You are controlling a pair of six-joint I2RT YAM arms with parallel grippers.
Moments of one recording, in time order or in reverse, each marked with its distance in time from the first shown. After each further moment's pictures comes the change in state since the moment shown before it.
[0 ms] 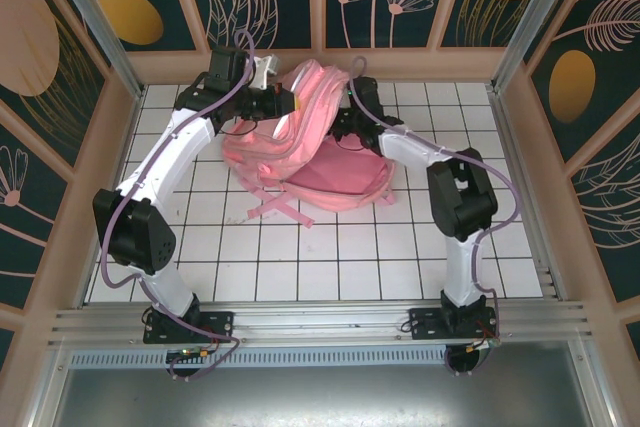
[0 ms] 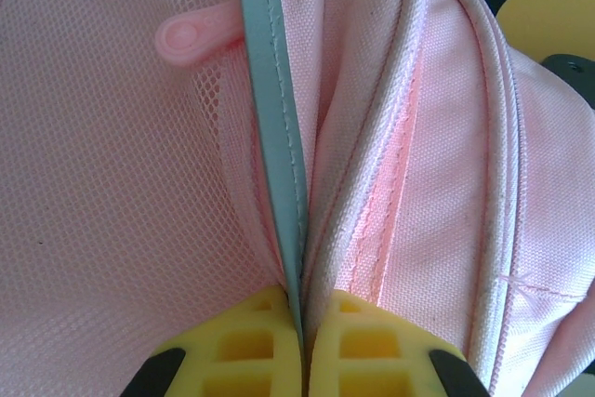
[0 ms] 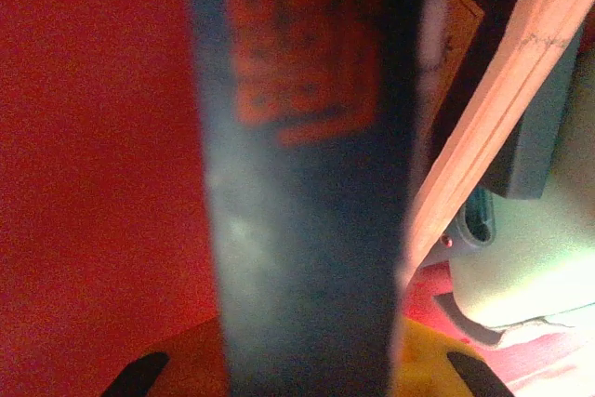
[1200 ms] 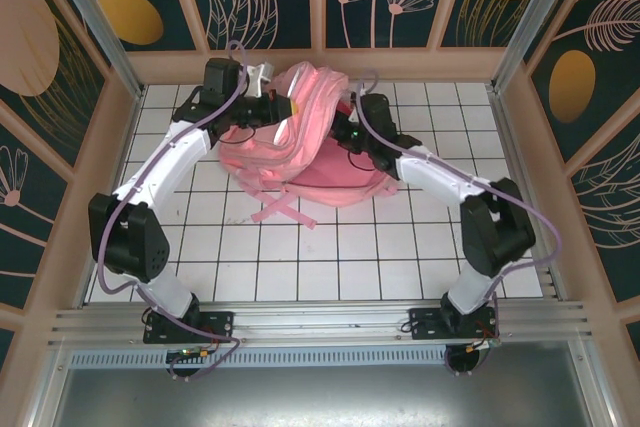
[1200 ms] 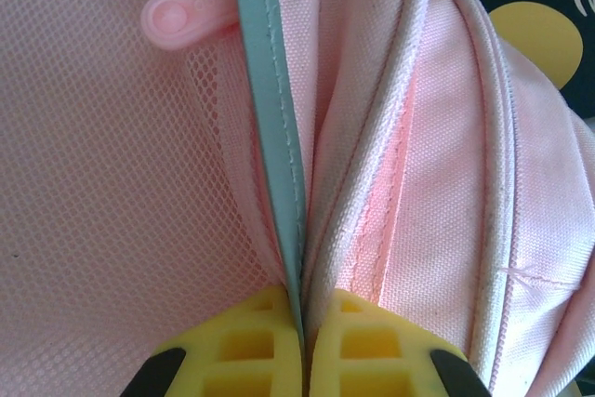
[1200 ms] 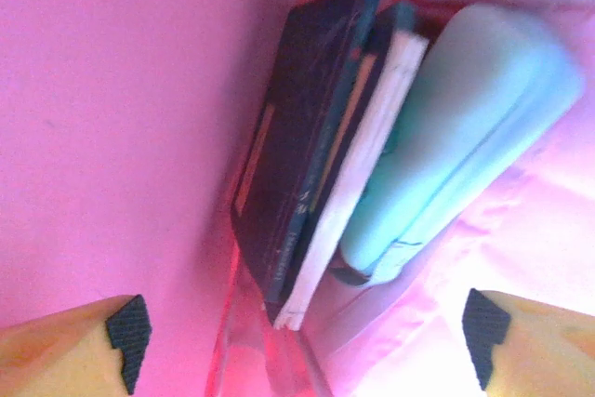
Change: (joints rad) left arm 0.030 -0.067 -0.203 0.197 0.058 -0.078; right arm 0.040 -0.359 -0.320 -0.060 0.333 -0.272
